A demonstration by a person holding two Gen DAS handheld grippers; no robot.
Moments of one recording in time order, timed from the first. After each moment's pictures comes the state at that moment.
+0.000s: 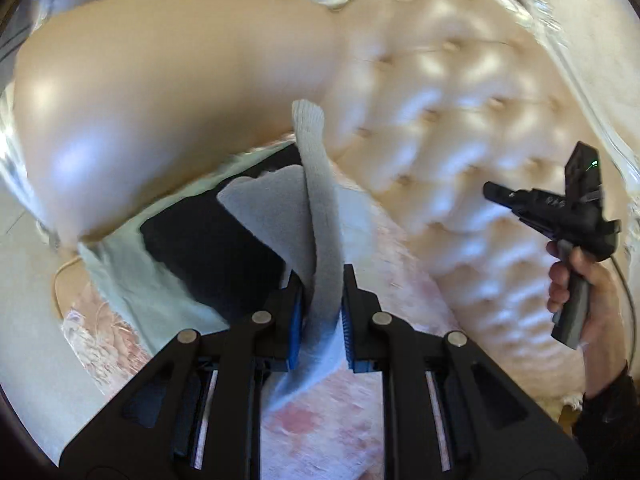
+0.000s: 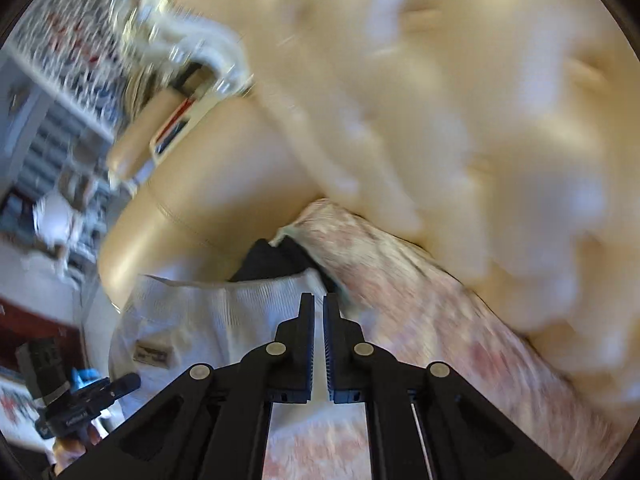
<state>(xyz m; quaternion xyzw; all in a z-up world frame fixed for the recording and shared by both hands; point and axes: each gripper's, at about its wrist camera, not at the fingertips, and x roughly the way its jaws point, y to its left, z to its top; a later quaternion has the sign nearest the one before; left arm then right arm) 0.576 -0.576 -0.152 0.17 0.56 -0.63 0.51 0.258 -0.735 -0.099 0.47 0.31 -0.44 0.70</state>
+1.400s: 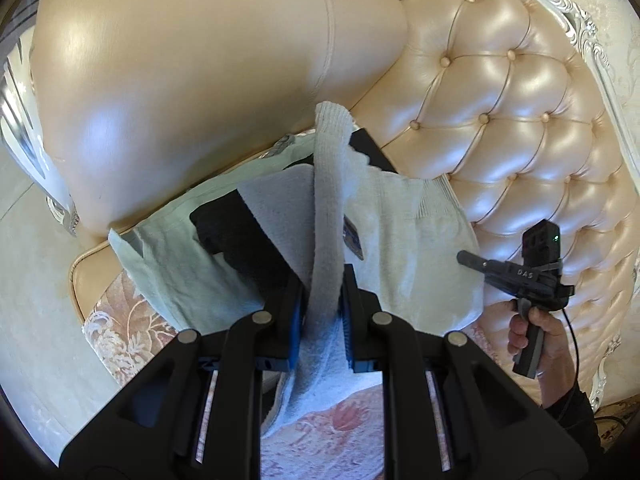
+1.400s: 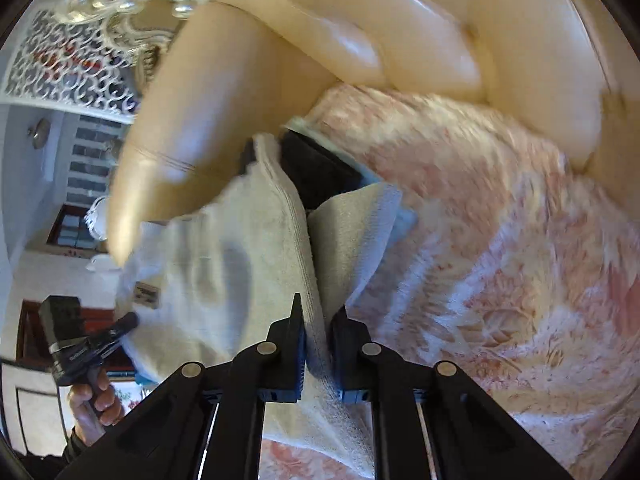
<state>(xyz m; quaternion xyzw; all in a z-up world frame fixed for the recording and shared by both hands) 0.620 -0.578 -0.174 0.18 0.58 -0.61 0.50 0.249 -0.703 -0.247 0.61 0.27 -0.31 0.68</state>
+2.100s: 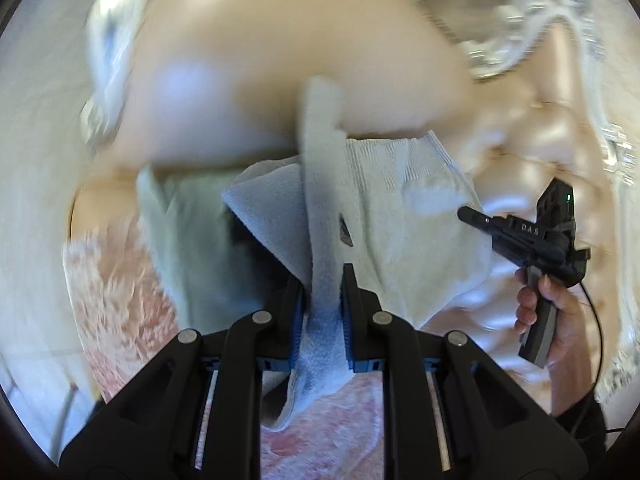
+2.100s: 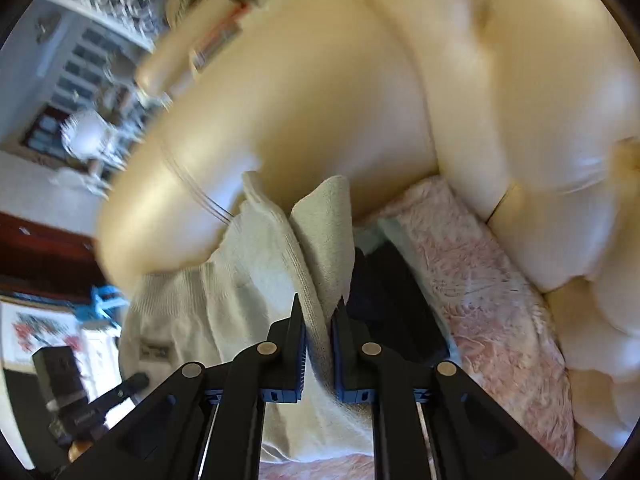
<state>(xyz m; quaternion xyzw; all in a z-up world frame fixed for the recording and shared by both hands) 0.639 -0.546 -0.216 0.03 0.66 -0.48 0.58 0.407 -0.825 -0.203 0.48 0.45 -0.28 0.71</state>
